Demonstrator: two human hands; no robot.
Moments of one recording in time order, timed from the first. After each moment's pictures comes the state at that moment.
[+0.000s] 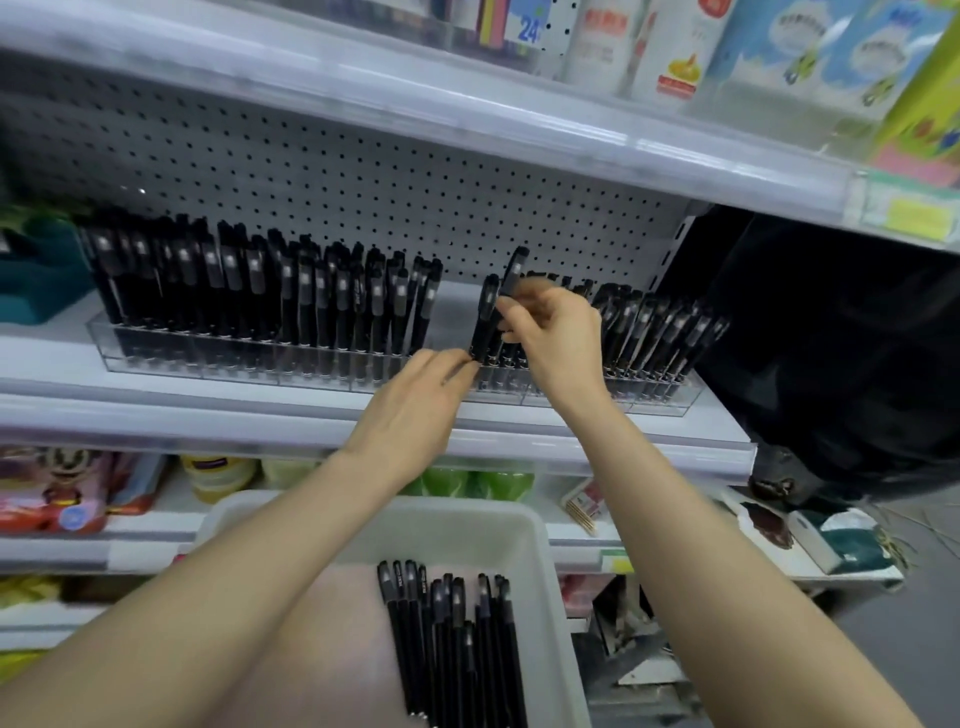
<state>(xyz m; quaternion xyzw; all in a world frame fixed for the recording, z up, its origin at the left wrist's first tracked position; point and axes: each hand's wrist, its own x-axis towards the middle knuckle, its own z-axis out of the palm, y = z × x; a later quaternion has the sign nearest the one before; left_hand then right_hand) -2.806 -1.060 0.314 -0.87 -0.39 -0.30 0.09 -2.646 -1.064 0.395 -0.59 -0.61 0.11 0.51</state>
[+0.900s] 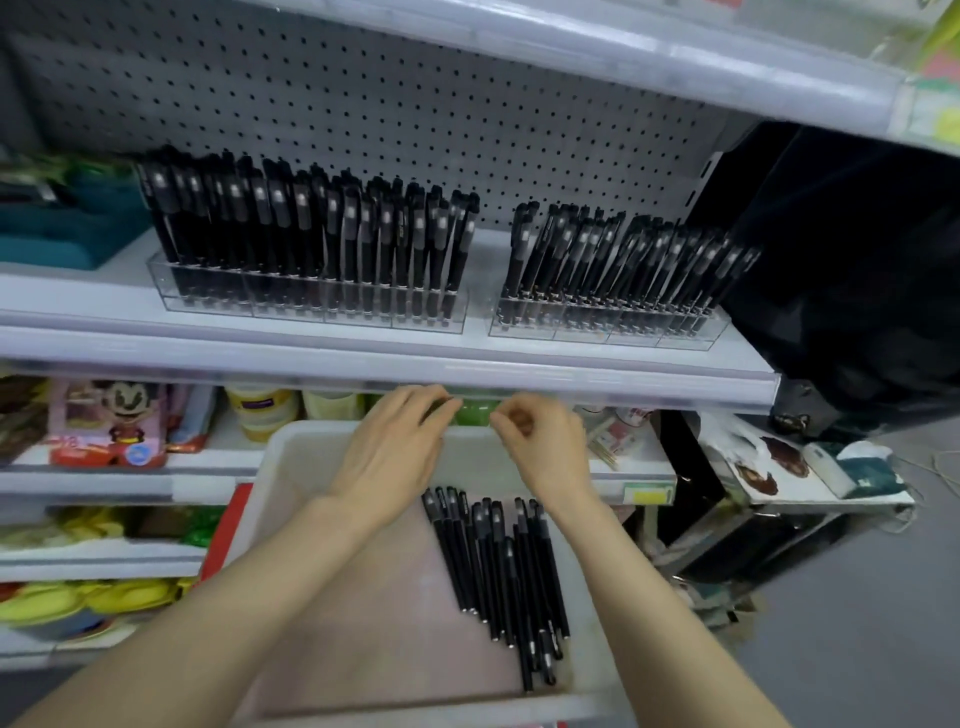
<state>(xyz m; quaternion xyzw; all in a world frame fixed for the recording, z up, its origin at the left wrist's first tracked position) -2.870 -1.128 0.242 -0.87 -0.39 -0.29 0.07 -2.688 -1.165 0.272 -0.70 -0.62 0.12 0.35</state>
